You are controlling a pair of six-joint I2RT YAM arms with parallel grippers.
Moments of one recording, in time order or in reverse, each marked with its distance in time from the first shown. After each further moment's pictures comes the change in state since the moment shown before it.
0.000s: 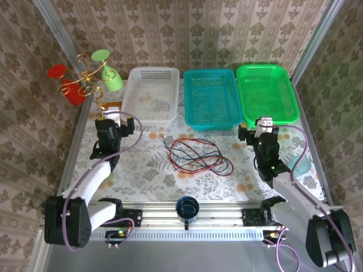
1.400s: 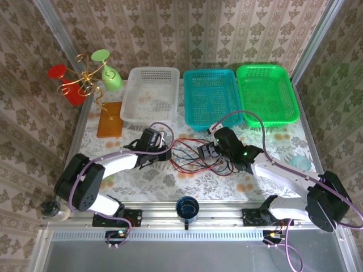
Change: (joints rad) left arm -0.397 0.397 0.057 -0.257 0.465 -0.509; right arm 0.454 0.339 0.355 -0.517 -0.156 0.158
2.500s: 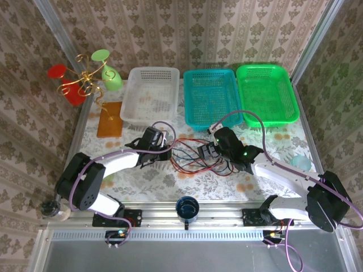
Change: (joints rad) left arm -0.019 0.008 0.035 -0.050 -0.002 0.012; right arm 0.000 0.000 0.000 0.000 0.000 -0.001
